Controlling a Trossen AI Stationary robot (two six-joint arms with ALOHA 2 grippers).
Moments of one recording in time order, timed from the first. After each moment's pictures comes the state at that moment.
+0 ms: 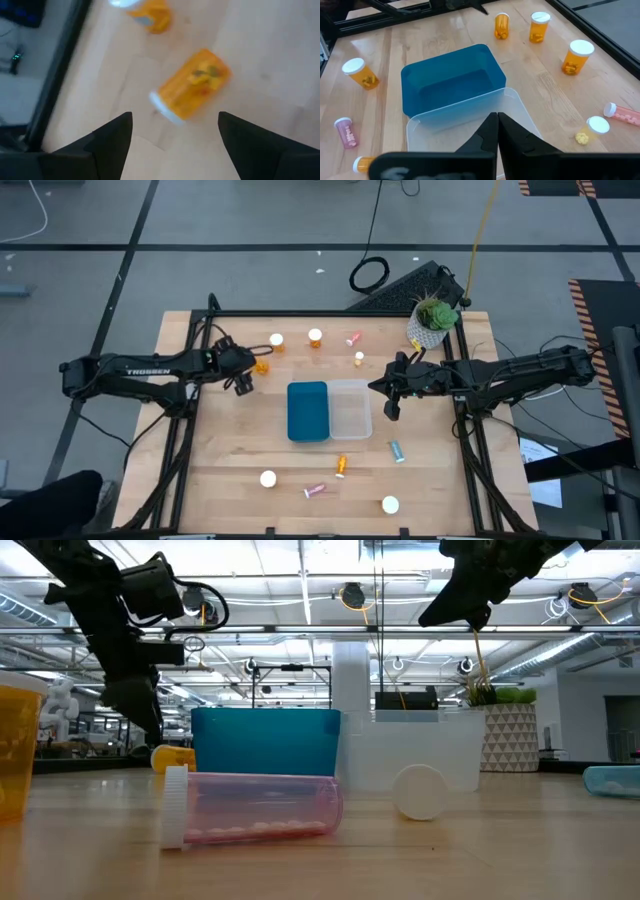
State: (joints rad) left arm 0.31 1.06 0.54 -0.55 -0.43 0.06; right arm 0.08 1.03 0.72 -0.28 0.24 0.29
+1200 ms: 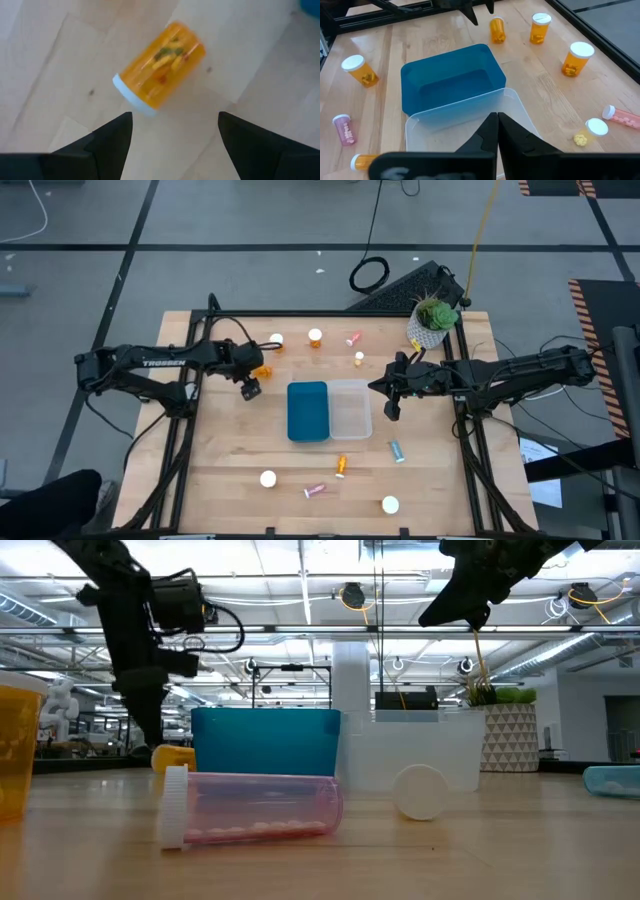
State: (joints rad) left arm 0.34 1.24 0.69 -0.71 -0.12 -0.13; right arm 0.08 1.03 0.72 -0.28 0.23 0.27
